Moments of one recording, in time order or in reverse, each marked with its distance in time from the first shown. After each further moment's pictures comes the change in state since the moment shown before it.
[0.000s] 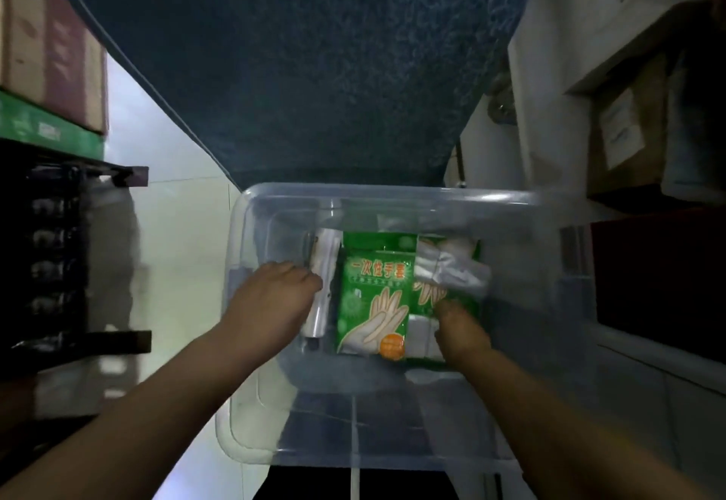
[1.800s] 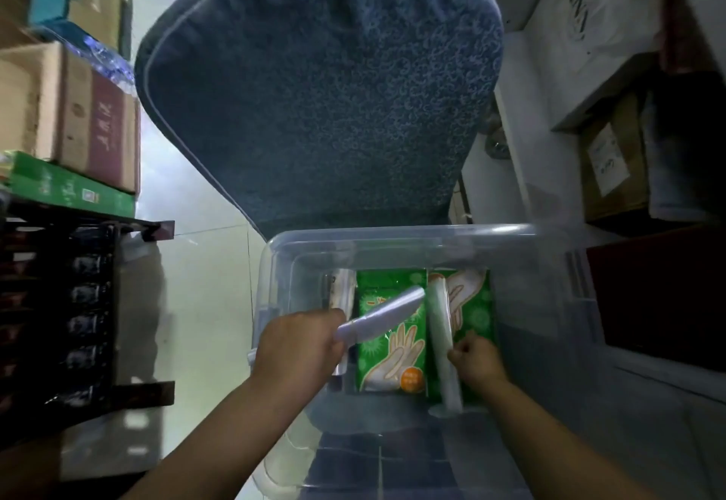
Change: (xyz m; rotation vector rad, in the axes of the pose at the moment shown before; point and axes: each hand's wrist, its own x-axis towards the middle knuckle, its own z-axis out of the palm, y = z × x) left_hand -0.014 0.025 -0.044 -0.206 -0.023 -0.278; right_hand -0.015 -0.009 -0.010 0.426 0.122 0.139
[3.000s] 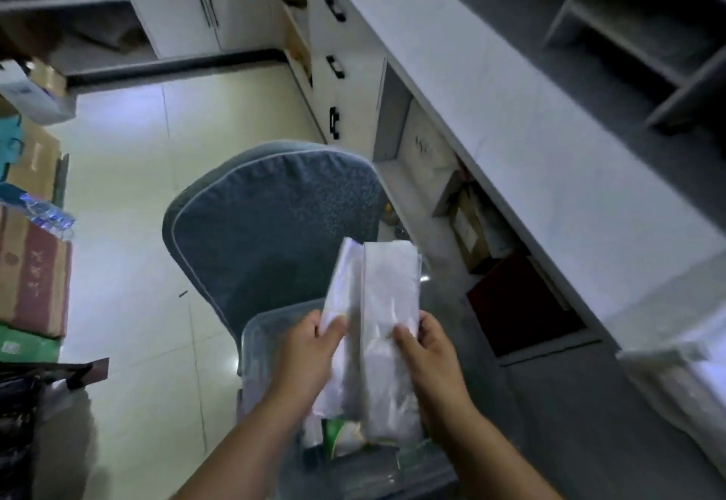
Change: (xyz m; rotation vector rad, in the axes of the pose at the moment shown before) left_hand -0.062 0.059 -0.112 -1.099 0.100 -0.118; right_hand -0.233 -0.107 -0.077 1.012 0.219 -0.404
